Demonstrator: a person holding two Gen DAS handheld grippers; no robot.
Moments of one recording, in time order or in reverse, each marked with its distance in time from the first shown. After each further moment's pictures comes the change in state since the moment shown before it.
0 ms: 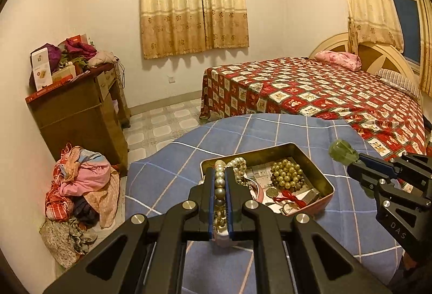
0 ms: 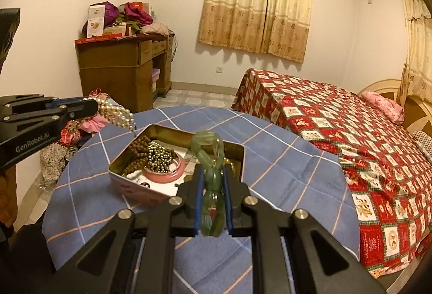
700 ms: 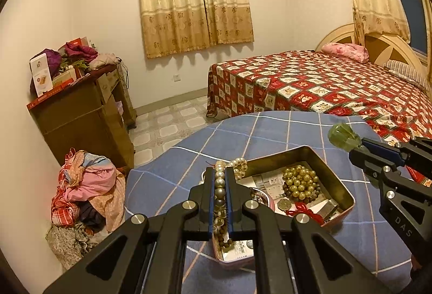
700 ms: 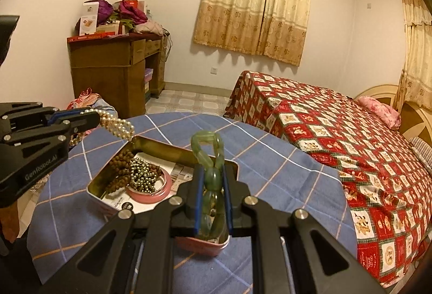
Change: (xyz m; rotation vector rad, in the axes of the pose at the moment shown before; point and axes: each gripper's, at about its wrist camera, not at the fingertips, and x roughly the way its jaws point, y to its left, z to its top) left arm 0.043 -0.009 0.011 0.031 0.022 0.051; right arm 0.033 -0.005 0.021 -0.016 0.004 -0.036
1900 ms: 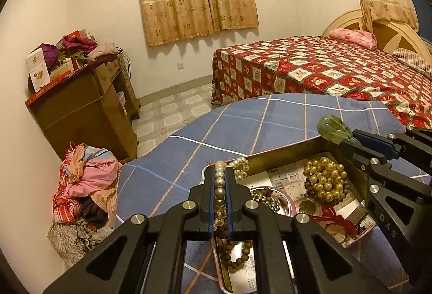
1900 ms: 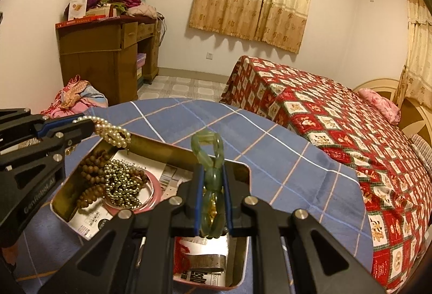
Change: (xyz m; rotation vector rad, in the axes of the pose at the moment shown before) left arm 0.061 0.001 -0.006 0.020 0.068 0.036; right arm 0.066 0.010 0.004 -0.008 0.083 -0.032
